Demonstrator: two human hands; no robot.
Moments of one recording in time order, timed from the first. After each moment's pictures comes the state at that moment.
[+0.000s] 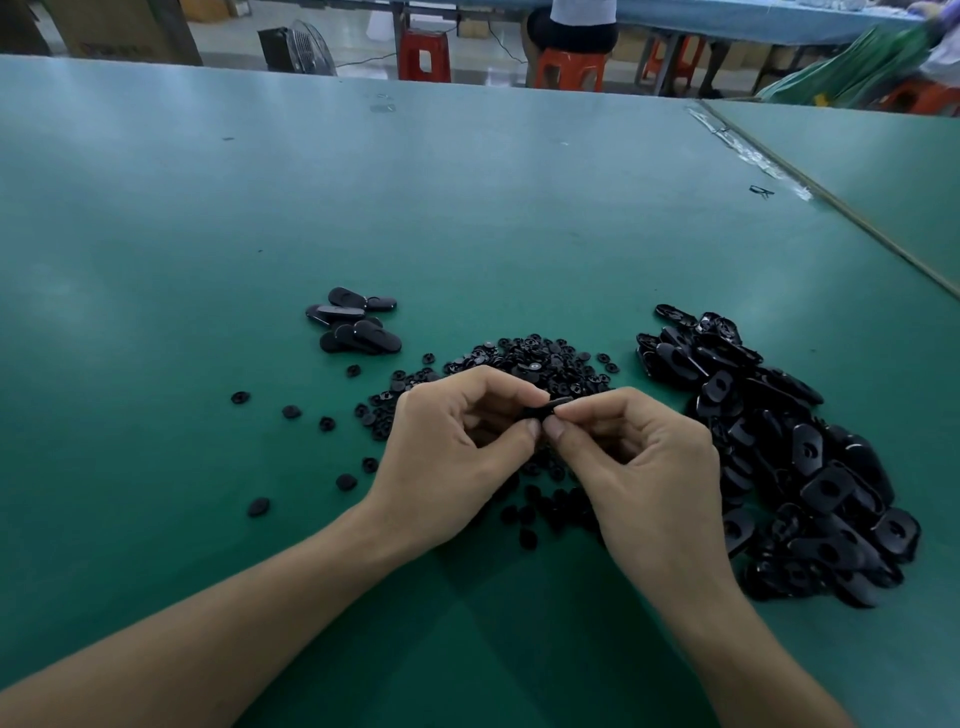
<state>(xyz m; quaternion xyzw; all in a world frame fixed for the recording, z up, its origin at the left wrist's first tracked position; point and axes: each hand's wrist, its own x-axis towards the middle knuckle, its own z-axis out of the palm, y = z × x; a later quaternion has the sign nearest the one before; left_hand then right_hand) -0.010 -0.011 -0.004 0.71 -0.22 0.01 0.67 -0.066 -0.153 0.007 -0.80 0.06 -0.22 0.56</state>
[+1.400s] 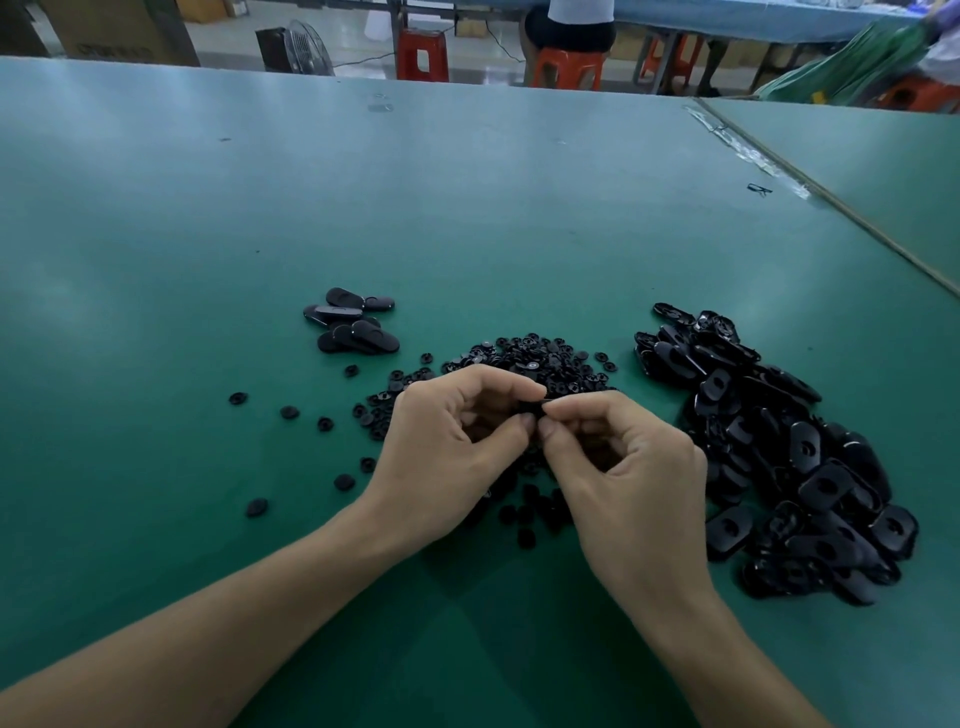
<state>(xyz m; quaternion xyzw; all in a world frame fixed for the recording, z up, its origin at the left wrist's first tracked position) -0.006 -0.010 -0.005 0.71 -0.21 0.00 0.67 -0.068 -0.142 0.004 -0.82 0.05 -0.27 0.51</state>
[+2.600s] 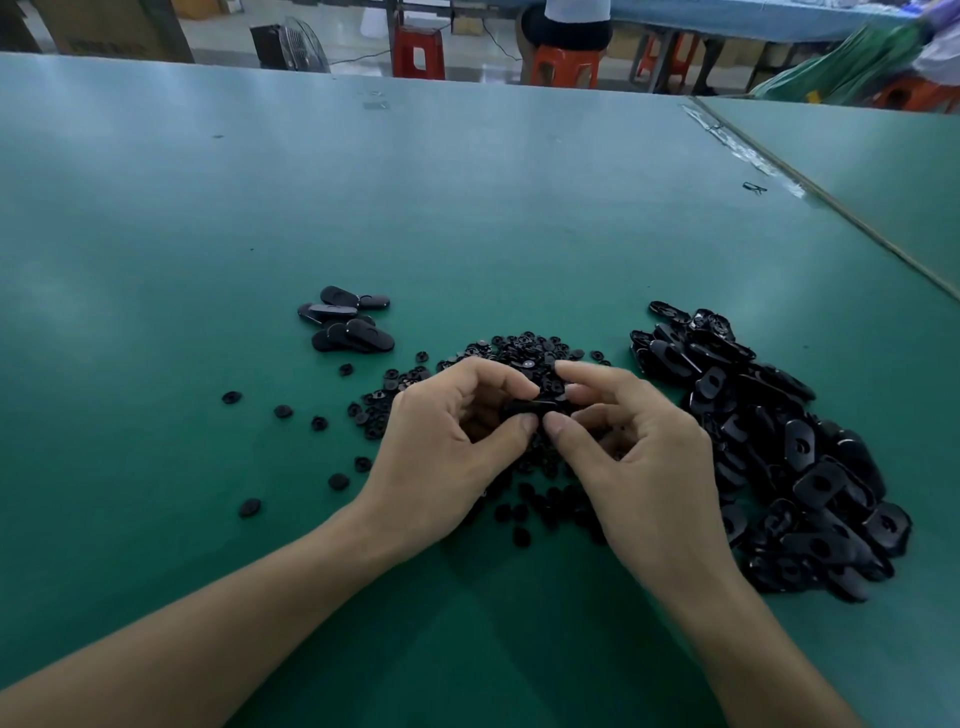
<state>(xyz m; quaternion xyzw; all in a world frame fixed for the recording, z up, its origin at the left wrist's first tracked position) -0.007 -0.011 -0.005 0.71 -0.22 0.00 0.67 -0.064 -0.163 0.006 -0.83 0.03 -0.22 0.51</state>
